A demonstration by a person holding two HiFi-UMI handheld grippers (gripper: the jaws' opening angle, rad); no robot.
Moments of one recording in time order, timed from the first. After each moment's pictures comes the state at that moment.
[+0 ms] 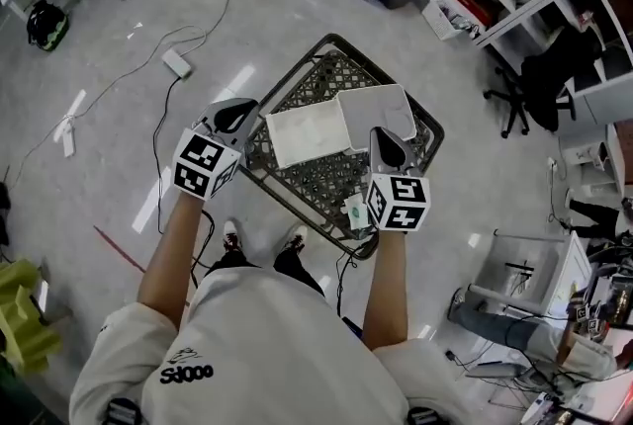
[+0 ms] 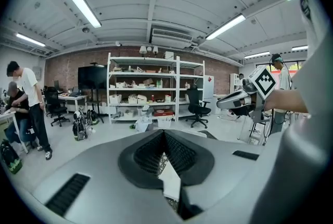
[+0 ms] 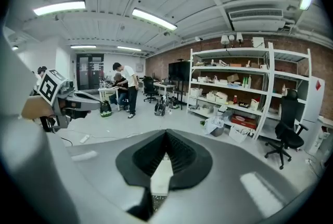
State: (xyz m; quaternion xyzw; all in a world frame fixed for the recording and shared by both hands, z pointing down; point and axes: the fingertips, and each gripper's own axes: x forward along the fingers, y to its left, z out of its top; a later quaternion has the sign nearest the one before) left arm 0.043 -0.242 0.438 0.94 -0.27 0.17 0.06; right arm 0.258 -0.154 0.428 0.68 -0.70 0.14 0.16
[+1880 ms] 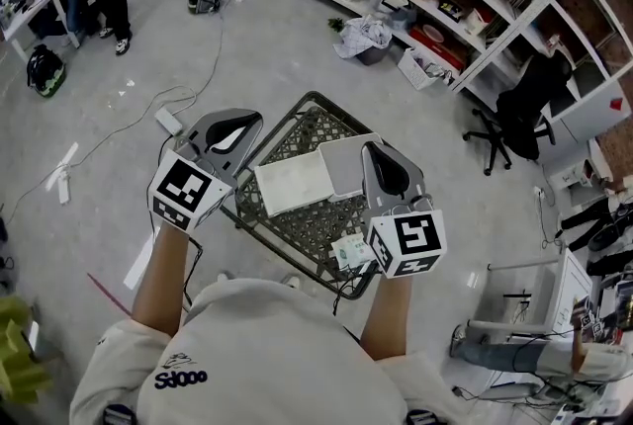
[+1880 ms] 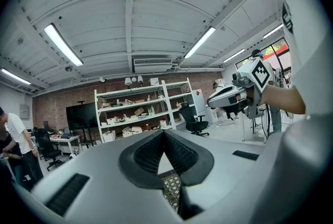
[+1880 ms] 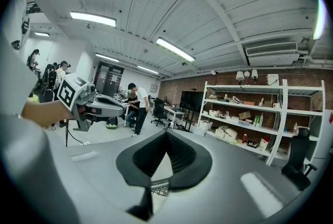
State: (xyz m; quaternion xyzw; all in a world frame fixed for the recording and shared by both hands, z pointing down) left arm 0.064 -0.219 0.268 0.97 -0.23 0.07 -0.10; right arm 0.209 -0.140 0.253 0.64 -0.76 -0.03 0.11
